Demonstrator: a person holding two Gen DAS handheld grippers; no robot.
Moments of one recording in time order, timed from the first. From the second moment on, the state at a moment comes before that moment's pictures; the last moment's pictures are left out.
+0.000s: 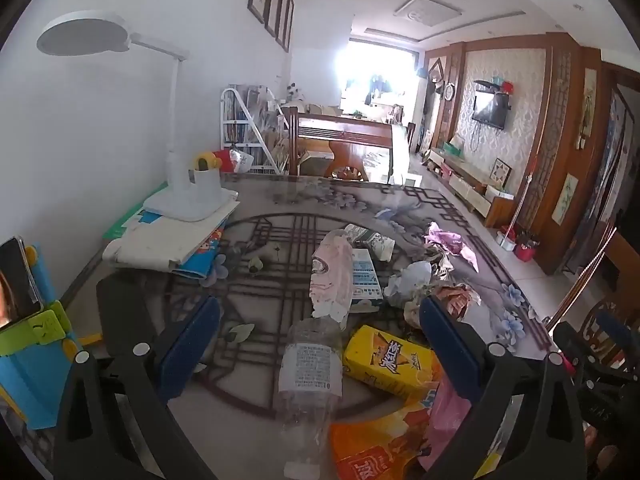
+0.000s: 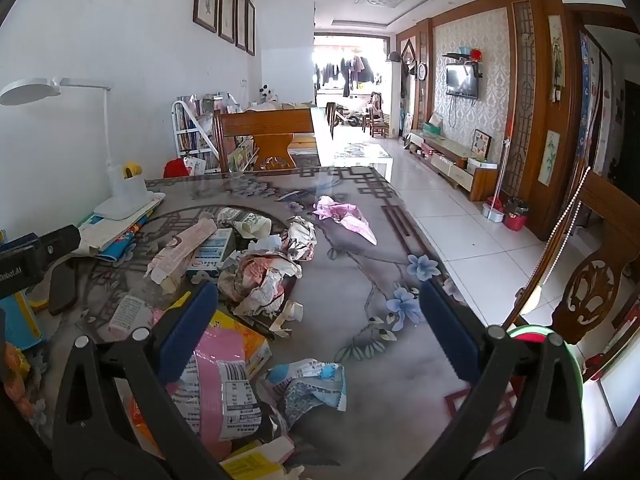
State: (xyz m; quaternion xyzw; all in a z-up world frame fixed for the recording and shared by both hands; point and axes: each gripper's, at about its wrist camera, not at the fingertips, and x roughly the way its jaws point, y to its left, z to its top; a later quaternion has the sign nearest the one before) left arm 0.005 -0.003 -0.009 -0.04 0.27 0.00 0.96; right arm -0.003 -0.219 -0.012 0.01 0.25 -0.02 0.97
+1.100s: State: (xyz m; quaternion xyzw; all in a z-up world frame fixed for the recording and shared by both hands) left arm 0.011 -0.002 -0.010 -0.04 0.28 0.00 0.96; right arm 0.002 -0.220 -0.014 0.00 0.26 -0.03 0.96
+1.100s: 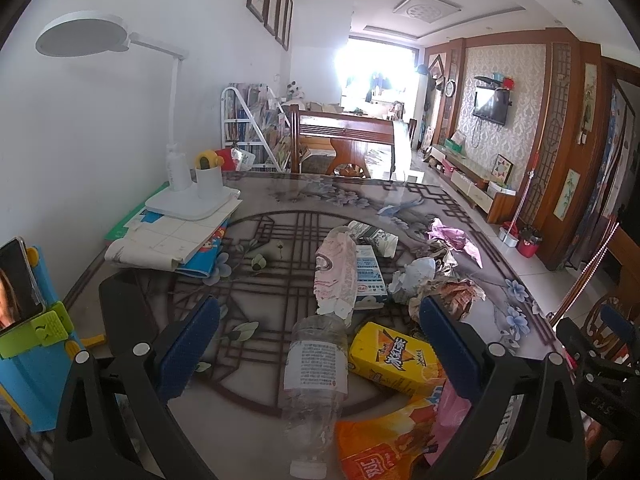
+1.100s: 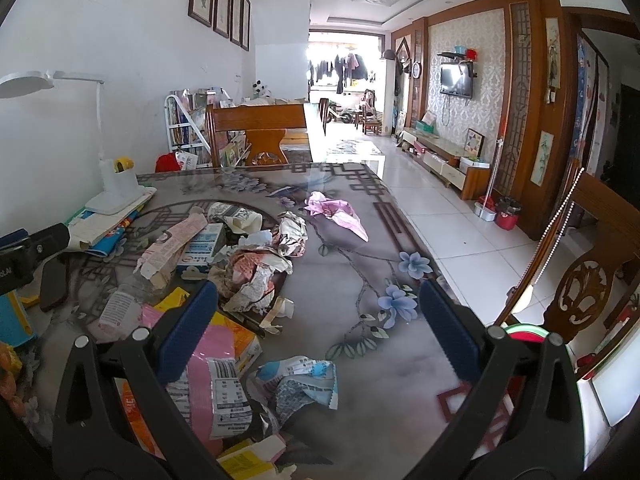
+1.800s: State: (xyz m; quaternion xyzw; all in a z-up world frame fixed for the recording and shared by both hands) left arm 0.011 0.000 -0.014 -0.03 0.29 0.00 0.96; right arm 0.003 -0.226 -0.015 0.00 0.27 -0.04 0.96
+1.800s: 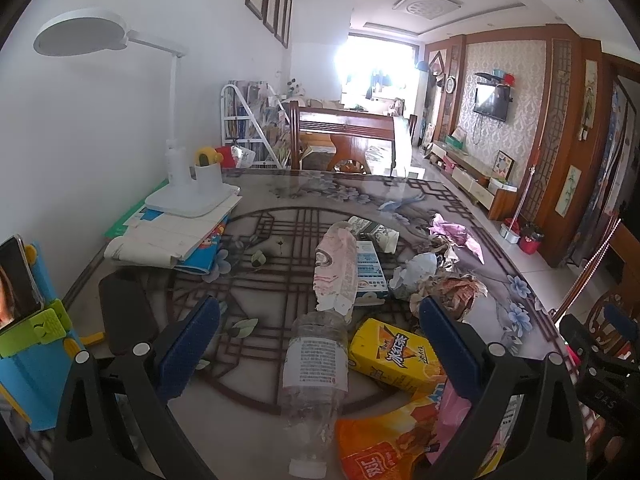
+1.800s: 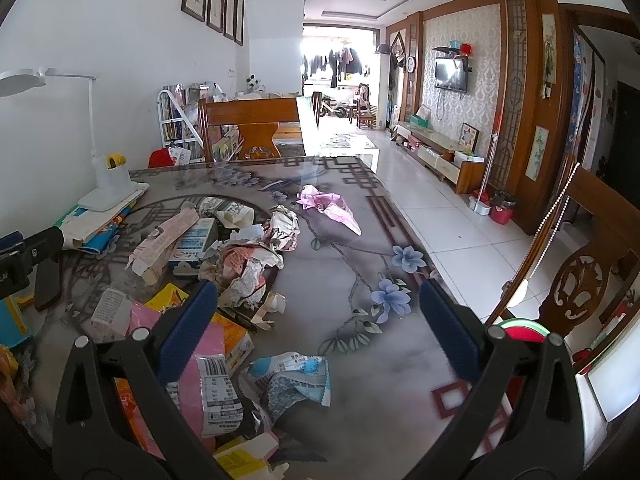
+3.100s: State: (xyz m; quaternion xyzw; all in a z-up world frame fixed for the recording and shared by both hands) left arm 0.017 -0.108 -0.094 -0.03 0.45 -0.20 0.87; right arm 0.004 -0.308 -0.034 0.06 0.33 -0.13 0.93
